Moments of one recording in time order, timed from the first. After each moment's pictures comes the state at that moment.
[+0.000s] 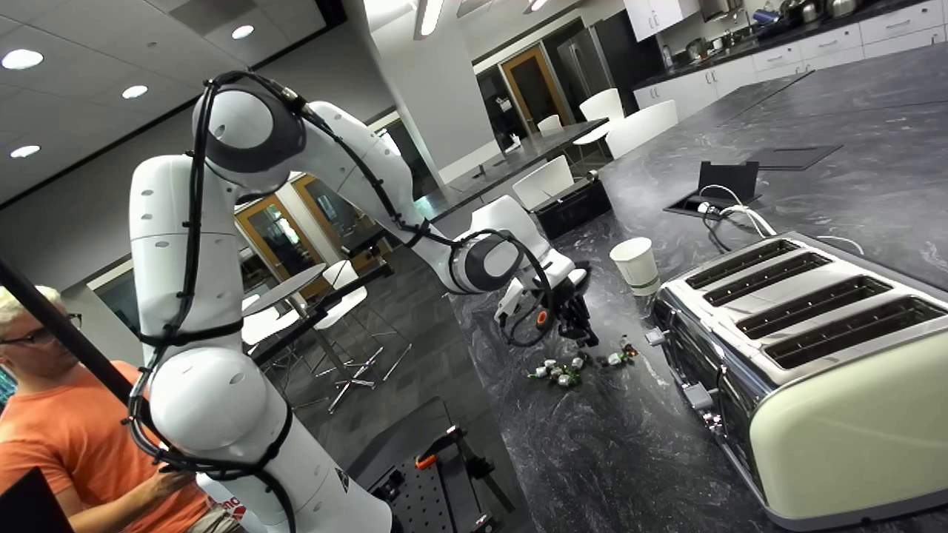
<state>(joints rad) 0.53 0.50 -0.29 -2.33 -0.02 2.93 1.02</state>
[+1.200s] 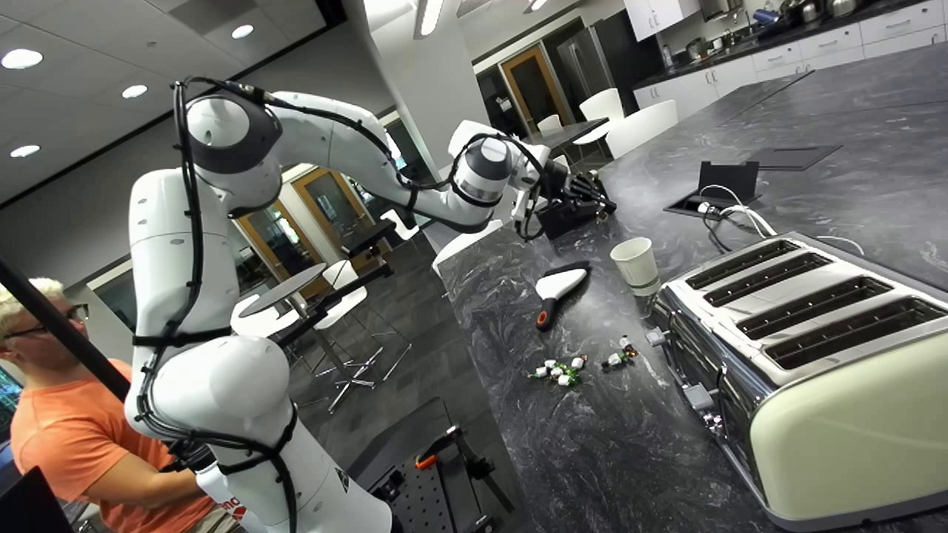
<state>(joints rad) 0.92 0.54 -0.70 -1.95 -0.43 2.87 1.58</state>
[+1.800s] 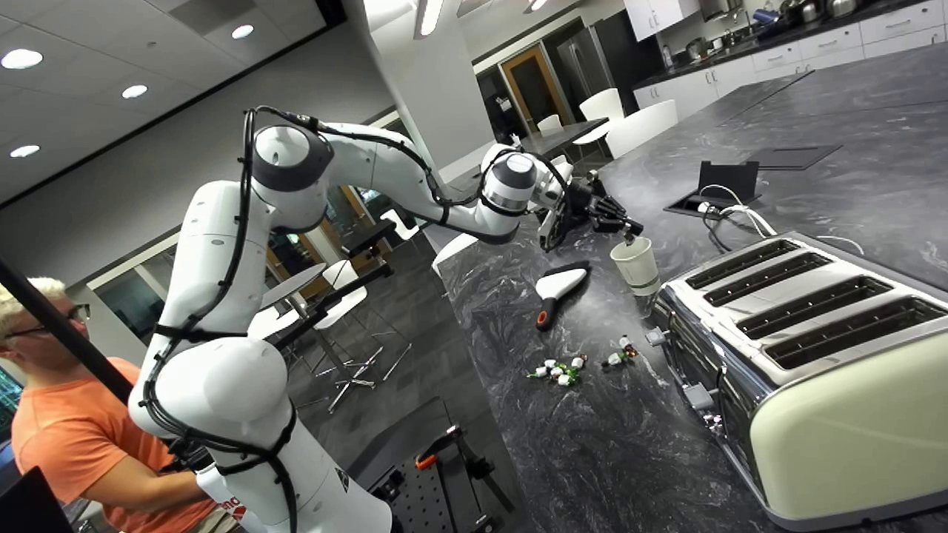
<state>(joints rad) 0.87 0.78 -0.66 -1.71 -0.43 2.65 1.60</state>
